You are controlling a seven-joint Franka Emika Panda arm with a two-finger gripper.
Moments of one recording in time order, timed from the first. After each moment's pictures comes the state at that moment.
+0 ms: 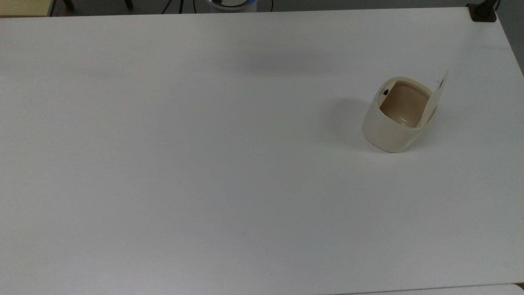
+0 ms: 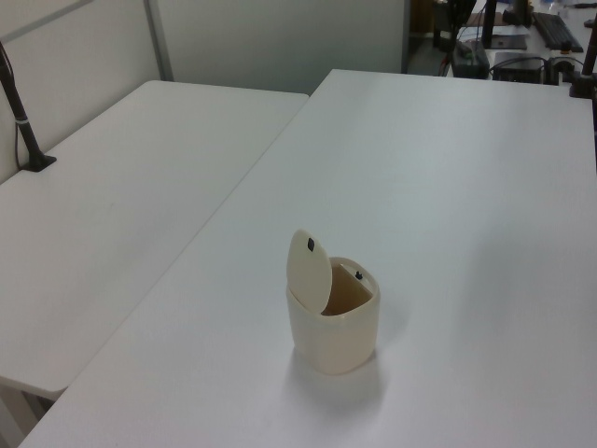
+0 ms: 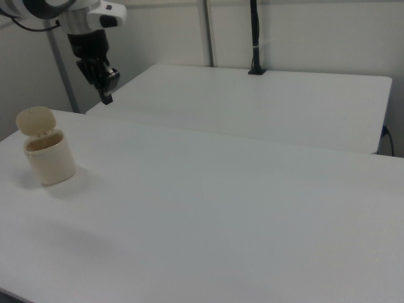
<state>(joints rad) 0.05 -0.05 -0.04 -1.56 0.07 1.59 0.24</state>
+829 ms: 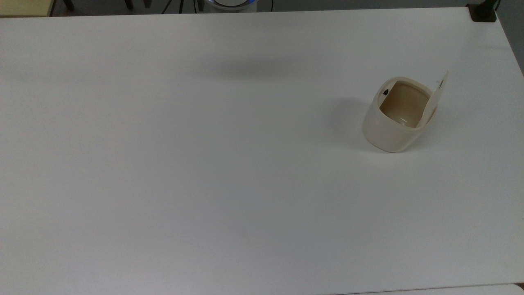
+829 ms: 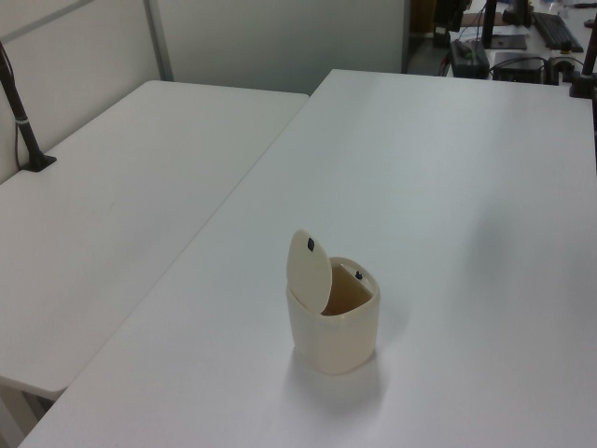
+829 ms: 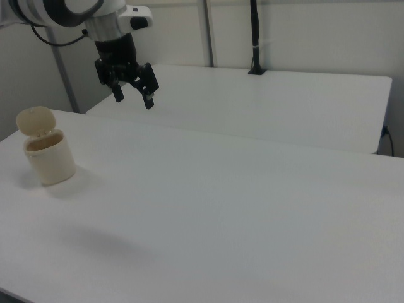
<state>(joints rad) -0.02 -0.02 -0.05 -1.56 0.00 1.65 -0.02</state>
